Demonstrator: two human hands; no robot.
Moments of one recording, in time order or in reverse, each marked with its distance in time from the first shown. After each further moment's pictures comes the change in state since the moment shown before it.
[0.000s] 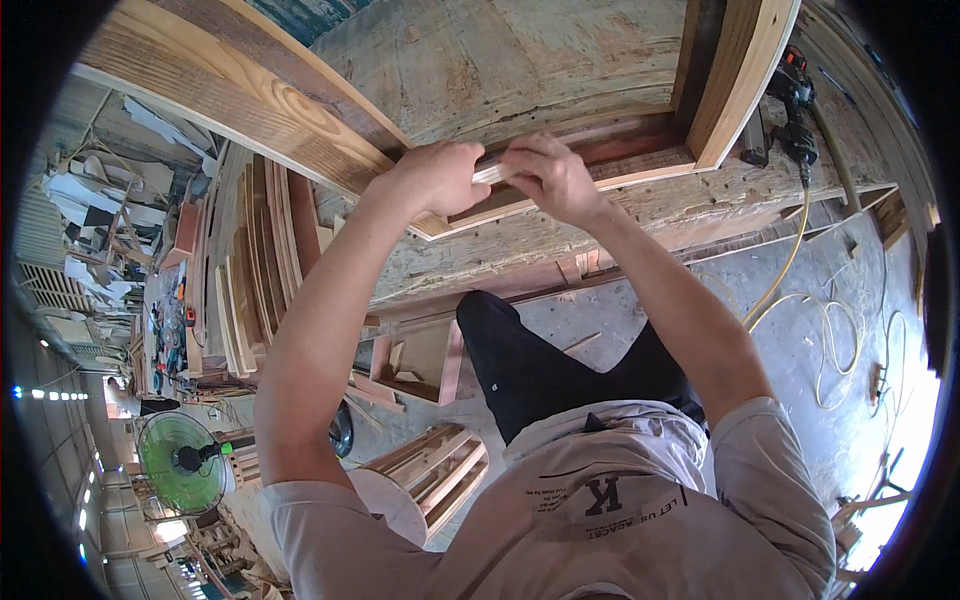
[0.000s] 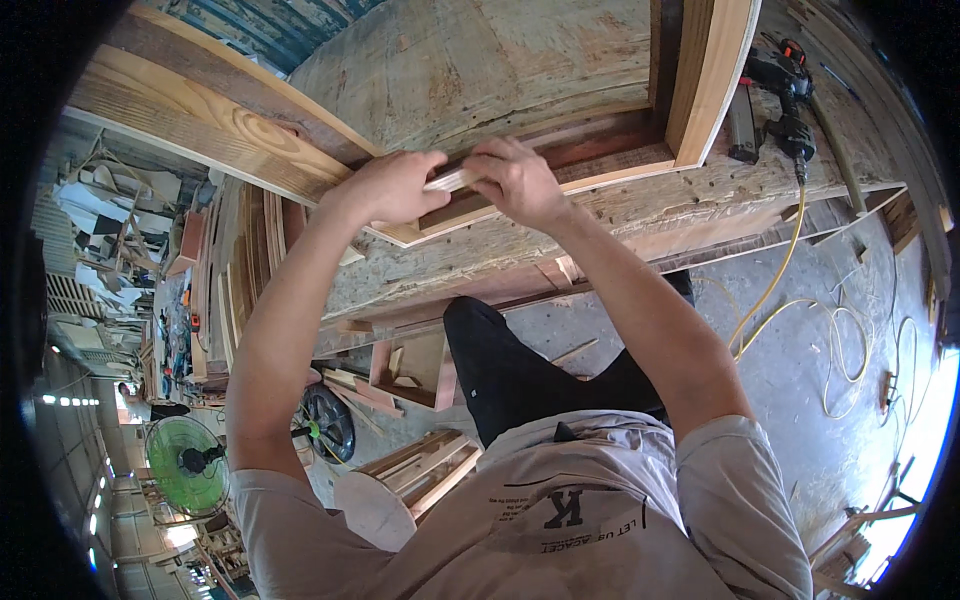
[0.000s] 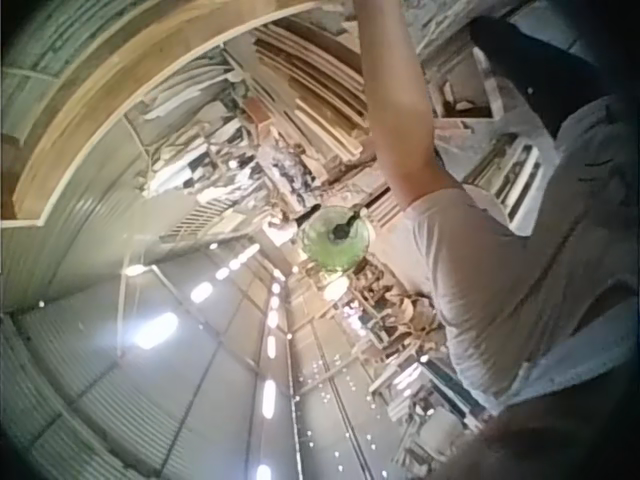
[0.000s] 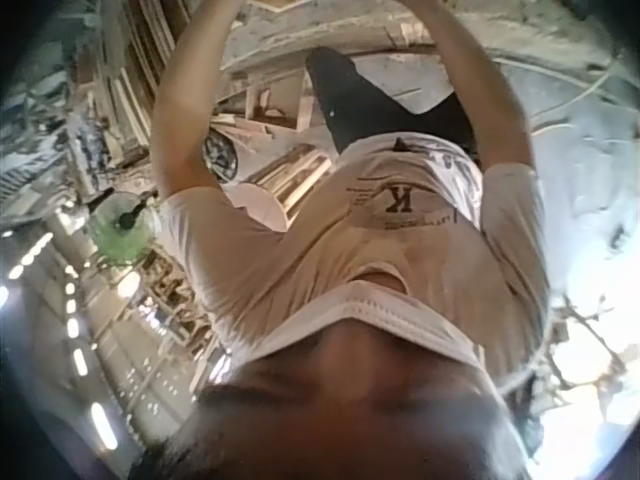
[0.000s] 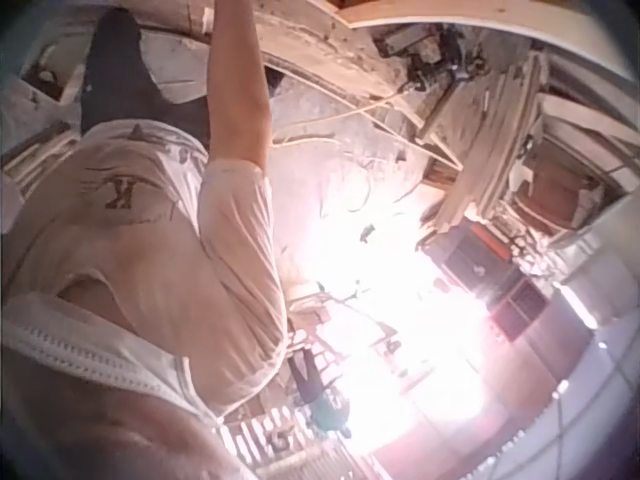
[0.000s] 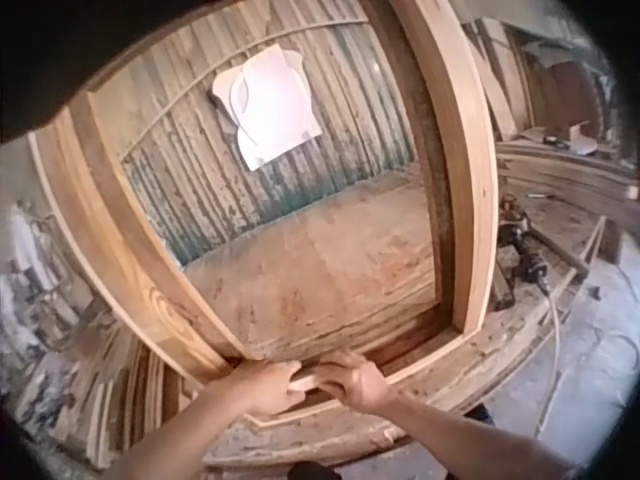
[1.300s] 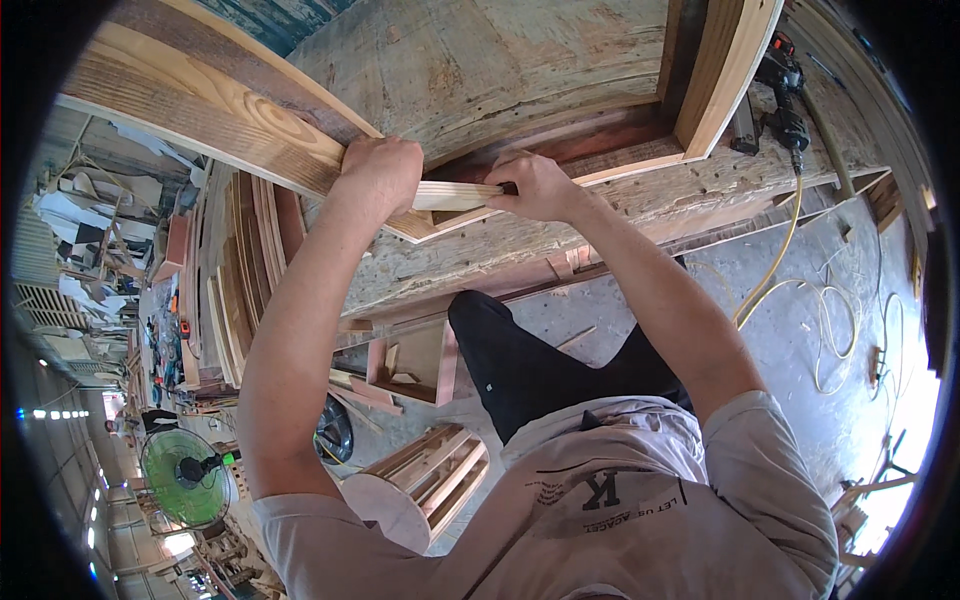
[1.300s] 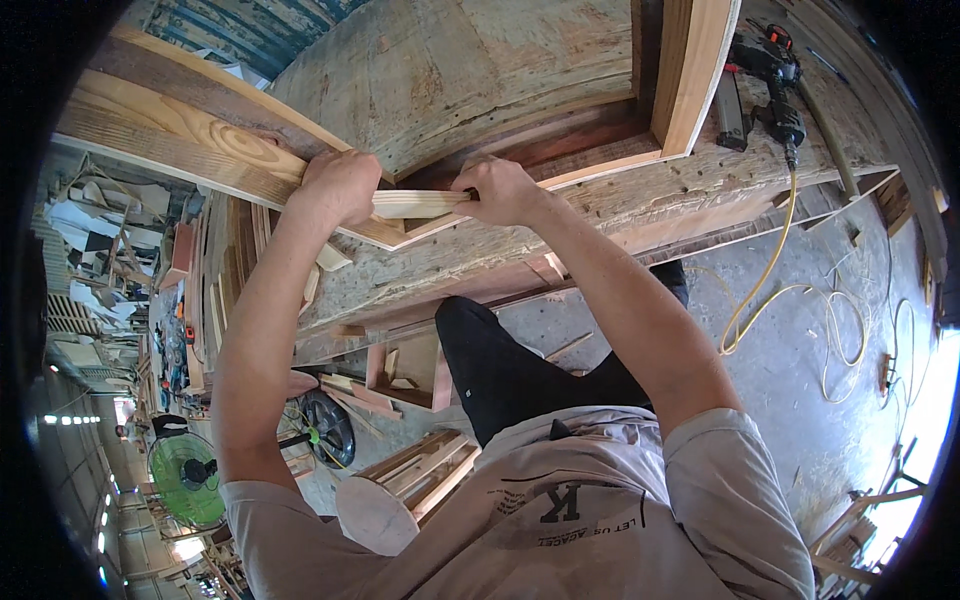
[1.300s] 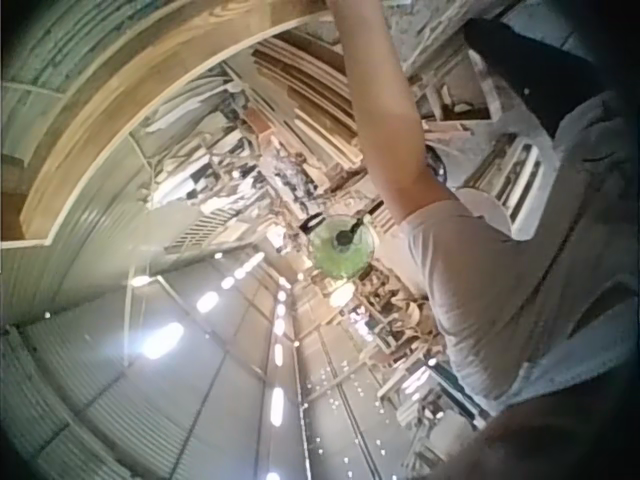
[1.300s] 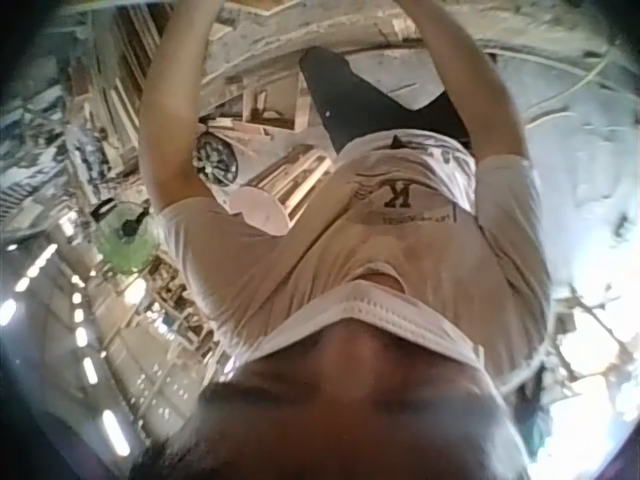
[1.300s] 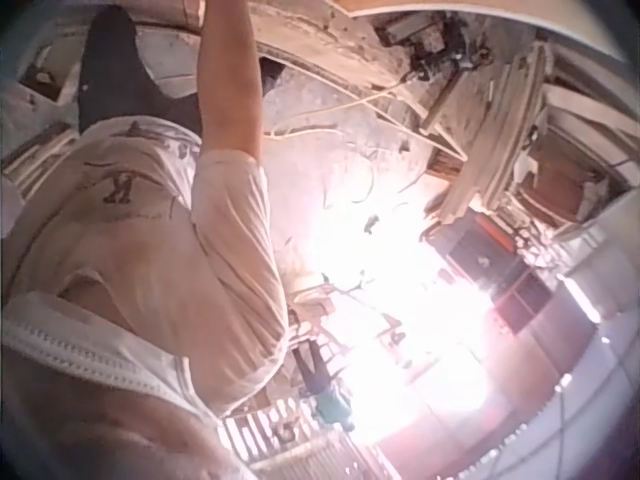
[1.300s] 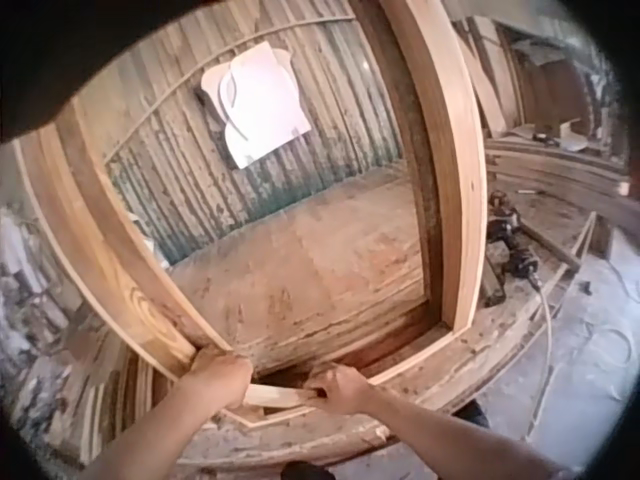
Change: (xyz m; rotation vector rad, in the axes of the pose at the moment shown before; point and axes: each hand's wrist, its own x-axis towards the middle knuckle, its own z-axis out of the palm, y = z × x) left_hand -0.020 0.000 -0.018 0.465 -0.060 -0.234; right_hand -0.003 0.007 0.014 0.064 -0.437 0.276
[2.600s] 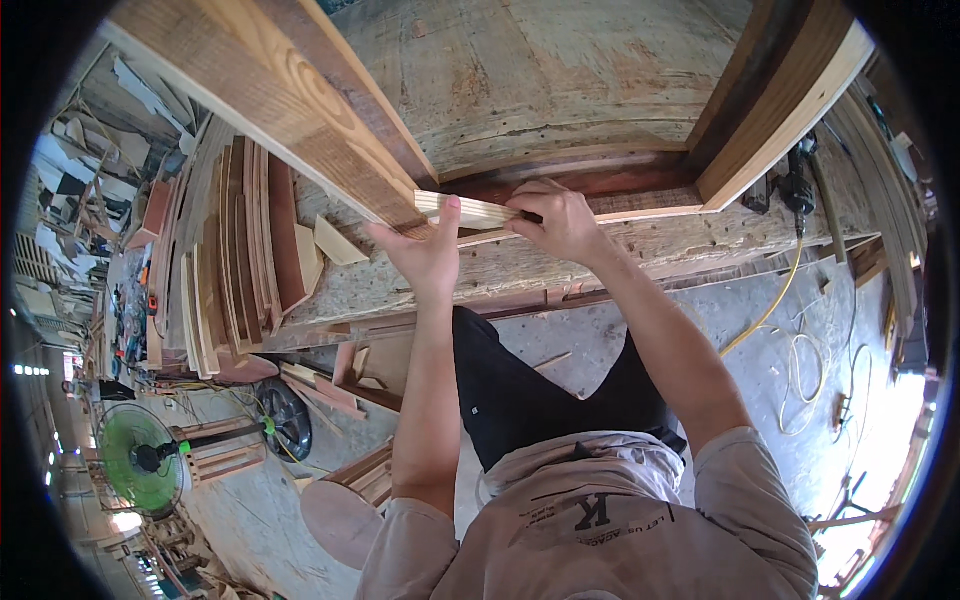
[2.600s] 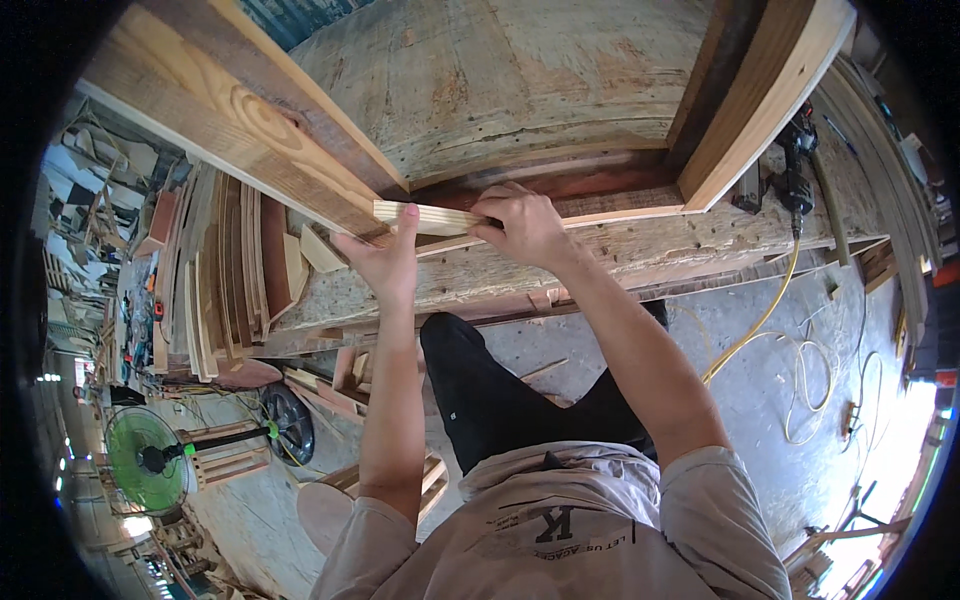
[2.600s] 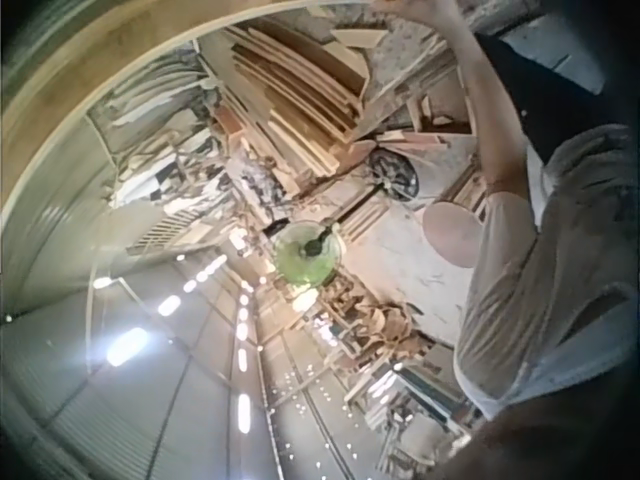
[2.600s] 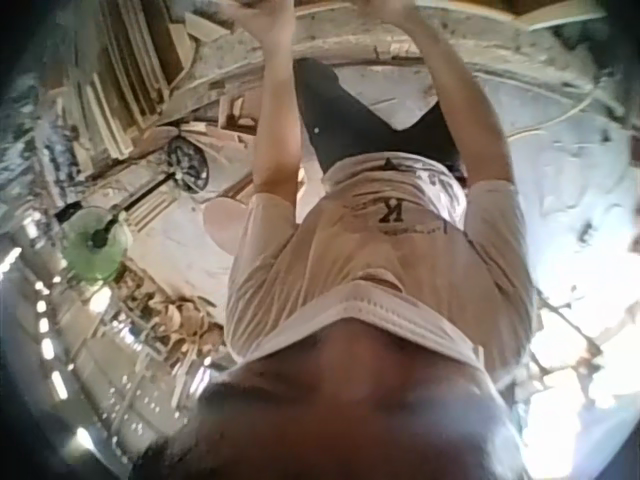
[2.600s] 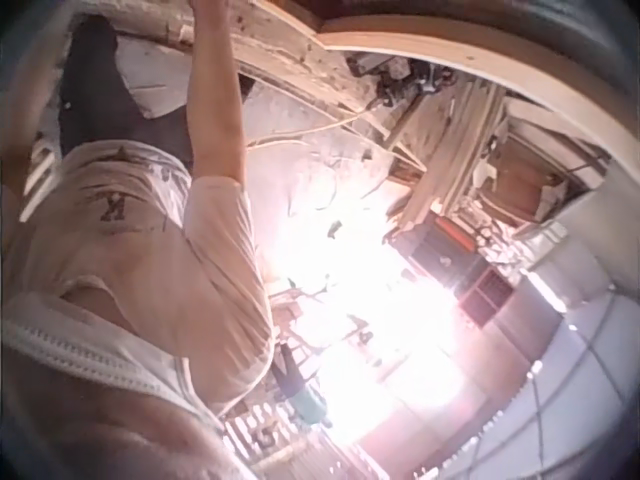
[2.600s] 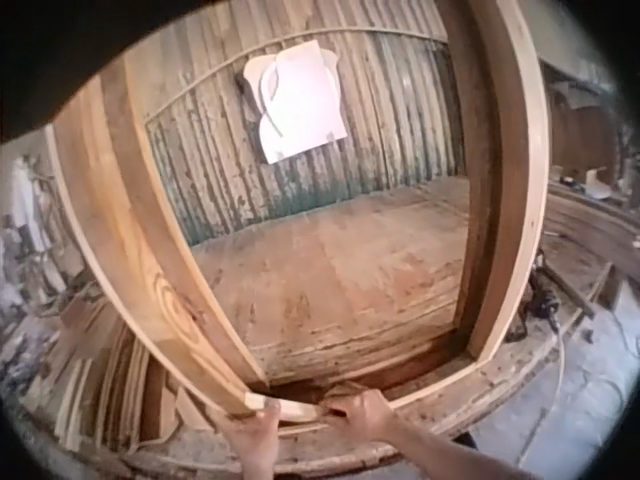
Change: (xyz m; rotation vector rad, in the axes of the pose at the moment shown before) left_hand 0.029 0.077 0.146 -1.916 1.346 -0.427; right_hand -0.002 -0.015 0.002 -0.079 0.128 -0.123
